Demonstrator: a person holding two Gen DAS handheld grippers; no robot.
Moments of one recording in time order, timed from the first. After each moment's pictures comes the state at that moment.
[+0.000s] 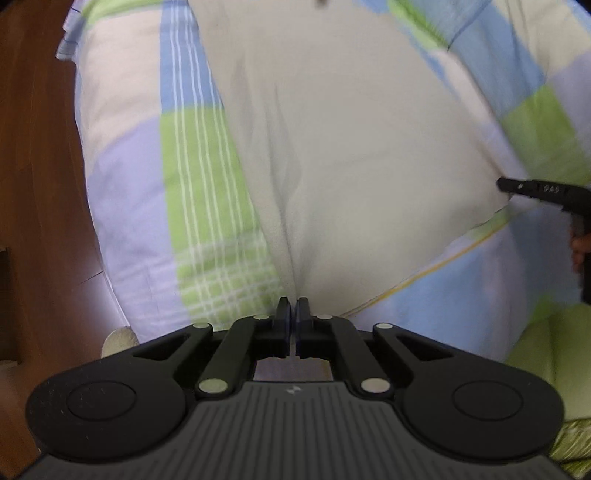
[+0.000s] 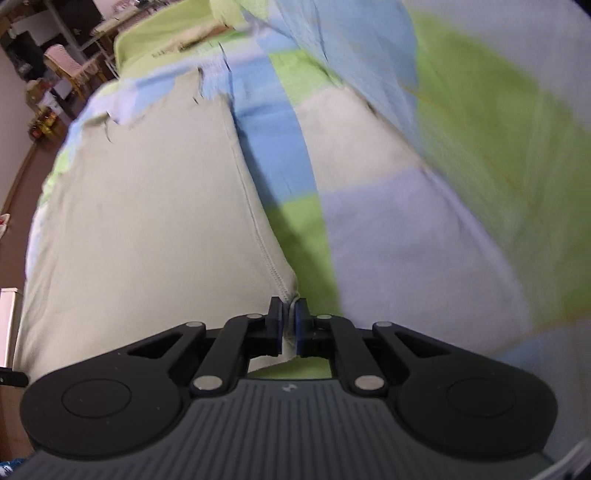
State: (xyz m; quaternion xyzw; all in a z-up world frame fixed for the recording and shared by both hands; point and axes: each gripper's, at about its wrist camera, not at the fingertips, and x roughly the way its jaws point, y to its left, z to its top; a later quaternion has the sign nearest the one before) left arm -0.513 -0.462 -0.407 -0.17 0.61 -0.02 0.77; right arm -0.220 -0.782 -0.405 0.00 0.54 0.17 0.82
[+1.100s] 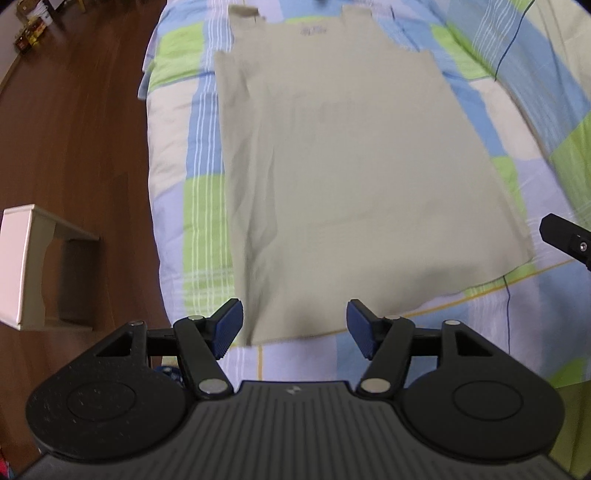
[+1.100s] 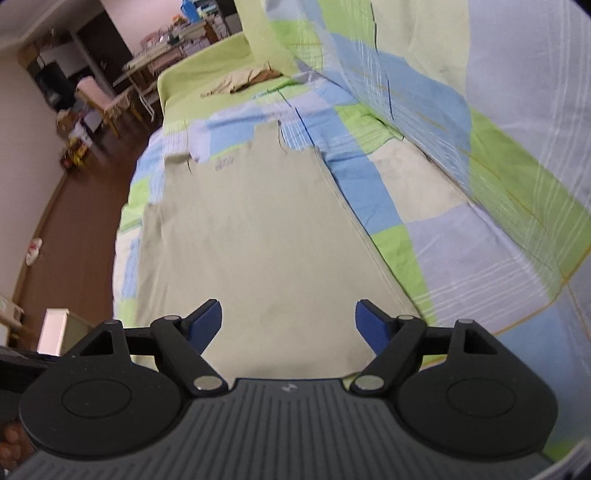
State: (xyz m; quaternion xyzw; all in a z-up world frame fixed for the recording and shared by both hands) left arm -0.459 -0.535 -0.316 -0.12 0.62 0.16 0.76; right arm -0.305 -0.729 -0.290 0.04 0.47 0.22 0.85
